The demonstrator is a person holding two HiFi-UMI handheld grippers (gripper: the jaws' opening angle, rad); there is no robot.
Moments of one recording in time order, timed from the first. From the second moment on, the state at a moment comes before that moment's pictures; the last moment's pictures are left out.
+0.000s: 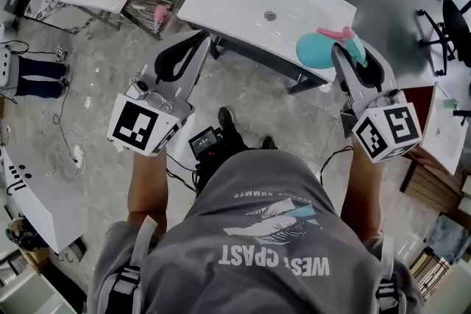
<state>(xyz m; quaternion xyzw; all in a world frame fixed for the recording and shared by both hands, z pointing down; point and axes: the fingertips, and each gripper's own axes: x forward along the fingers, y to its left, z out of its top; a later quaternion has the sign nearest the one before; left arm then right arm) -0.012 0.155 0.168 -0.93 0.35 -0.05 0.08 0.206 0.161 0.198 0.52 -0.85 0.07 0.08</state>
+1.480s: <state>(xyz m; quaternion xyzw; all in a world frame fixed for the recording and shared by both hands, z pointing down) -0.112 0.001 0.163 -0.95 0.29 -0.03 0.08 0.125 0.038 0.180 0.60 -0.80 0.05 0.09</state>
